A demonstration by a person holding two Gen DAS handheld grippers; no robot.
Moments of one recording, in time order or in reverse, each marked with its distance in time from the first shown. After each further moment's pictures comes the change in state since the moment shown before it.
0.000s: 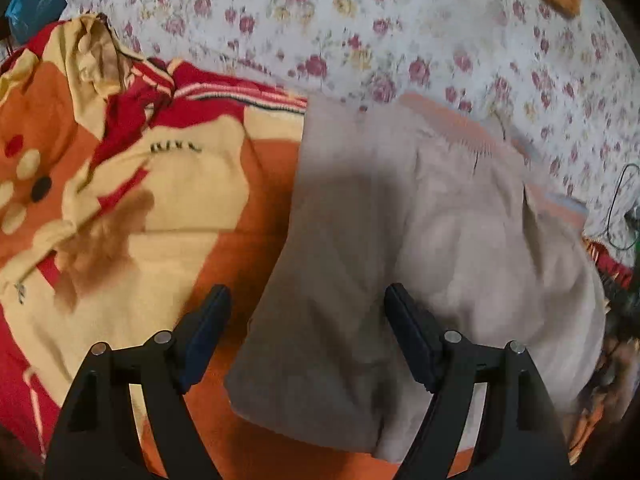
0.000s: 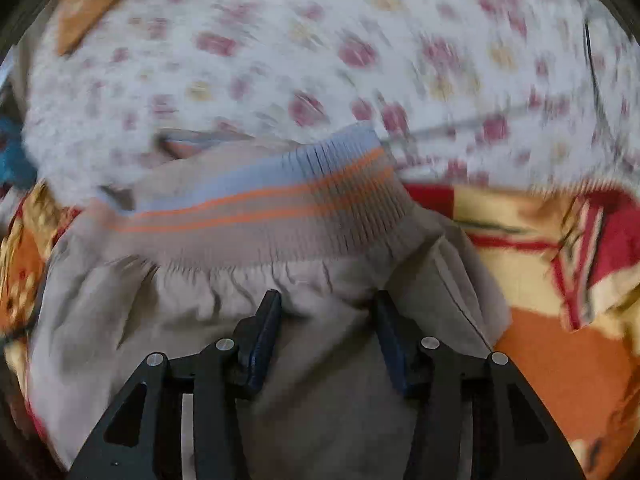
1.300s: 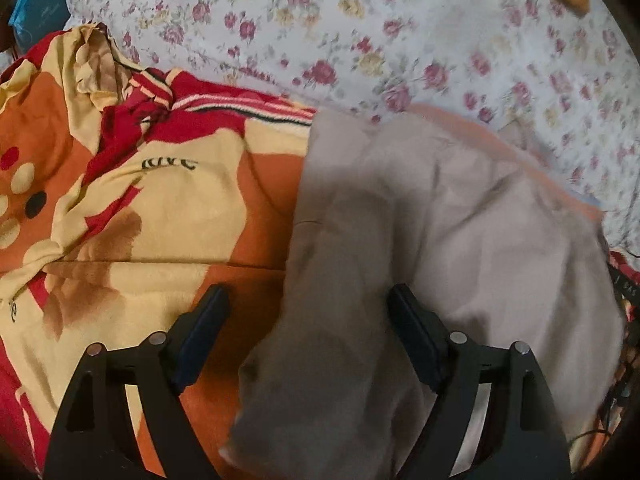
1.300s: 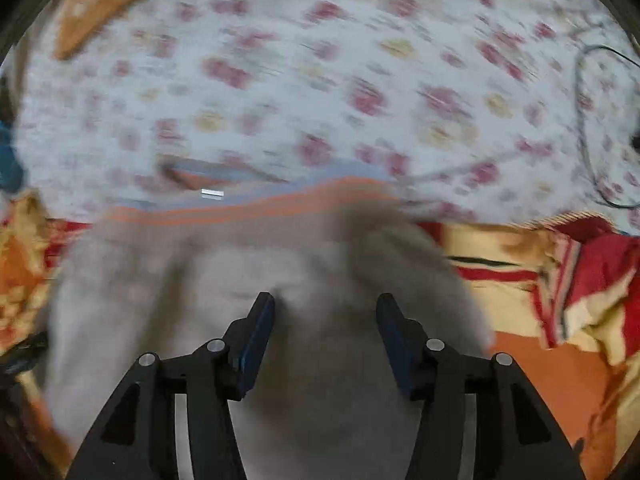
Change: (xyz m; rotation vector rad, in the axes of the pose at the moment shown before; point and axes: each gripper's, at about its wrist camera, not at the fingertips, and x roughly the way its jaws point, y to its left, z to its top) left arm 0.021 -0.002 0.015 -0.006 -0.053 0.050; right arm 0.007 0.001 -0.001 -0.056 -0.049 -0.157
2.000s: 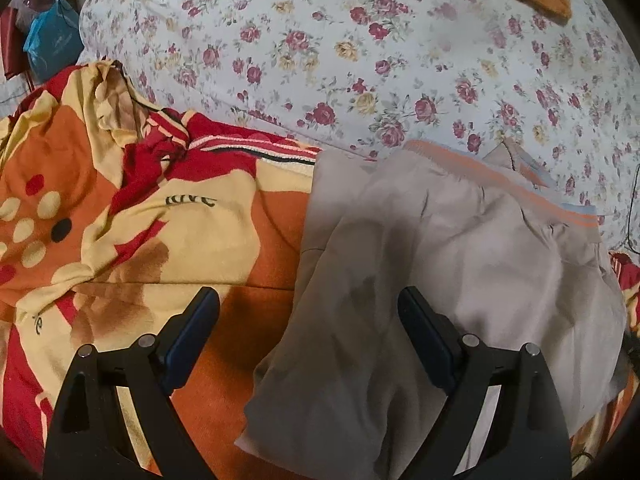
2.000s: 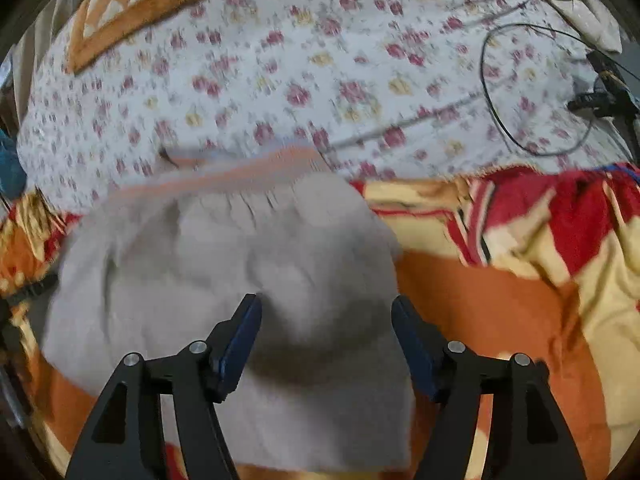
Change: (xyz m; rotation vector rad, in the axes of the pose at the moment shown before) left arm -0.036 -0.003 0.000 0.035 -0.120 0.035; right arm -0.071 -0.036 -0.077 0.030 -0.036 -0.013
